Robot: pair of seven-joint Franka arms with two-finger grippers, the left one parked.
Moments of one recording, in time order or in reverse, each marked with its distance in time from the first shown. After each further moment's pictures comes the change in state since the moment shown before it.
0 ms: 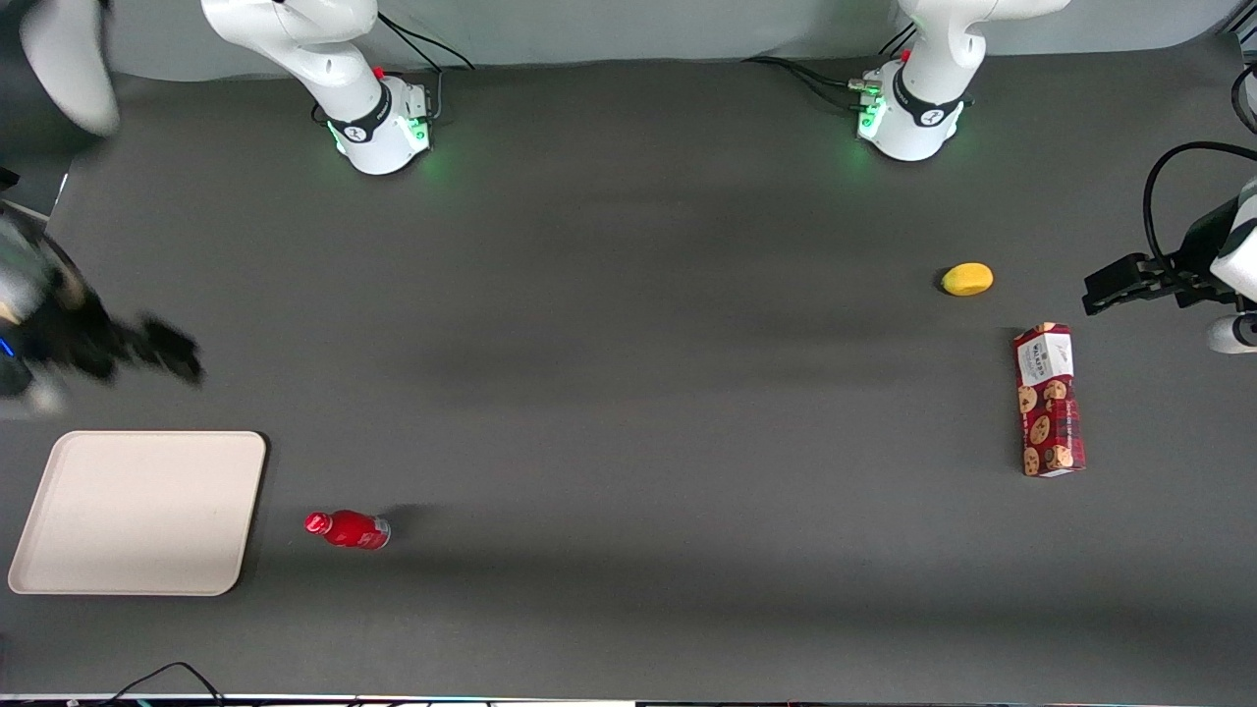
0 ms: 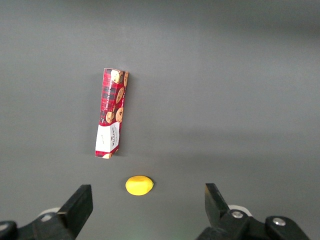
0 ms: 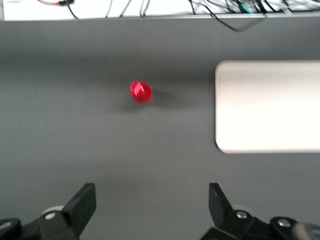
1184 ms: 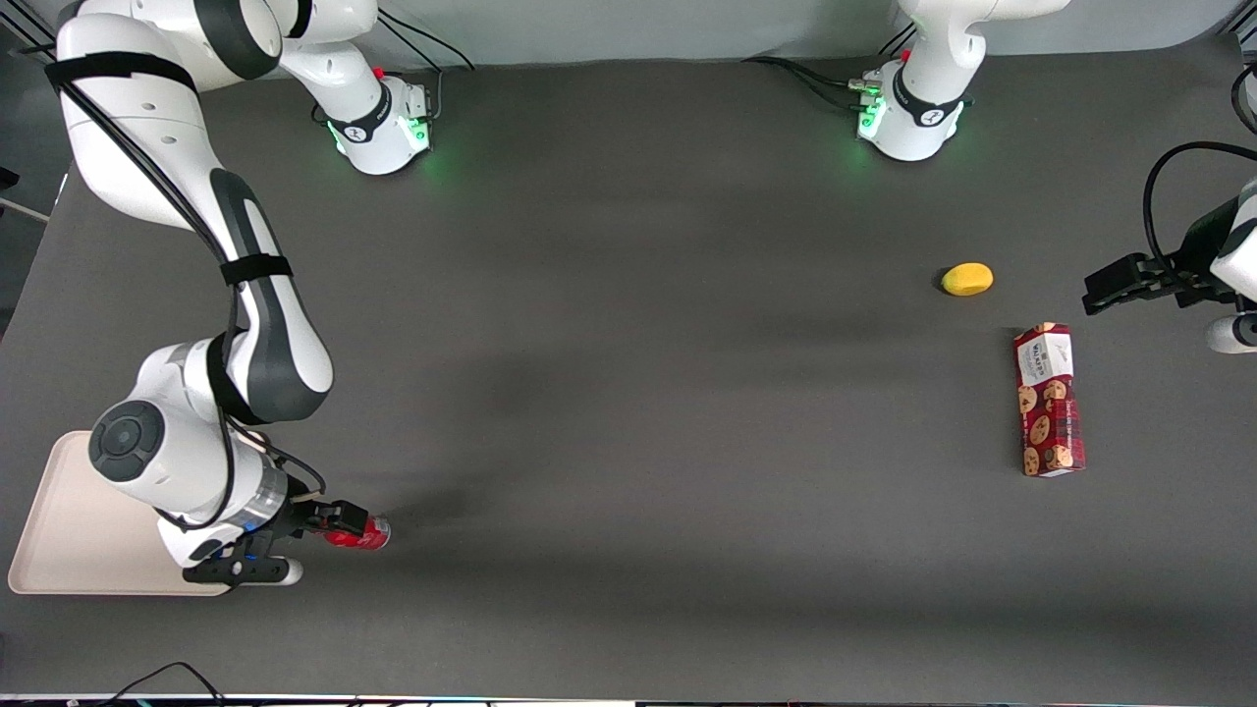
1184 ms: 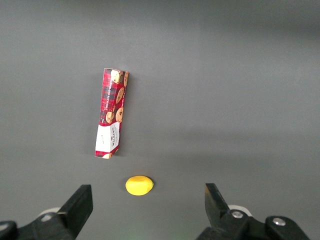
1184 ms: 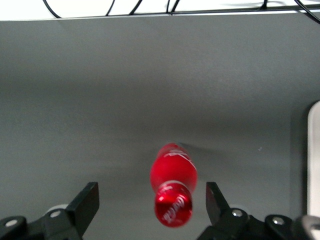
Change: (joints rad) arm 0.016 0.385 0.030 0.020 0.000 0.386 0.040
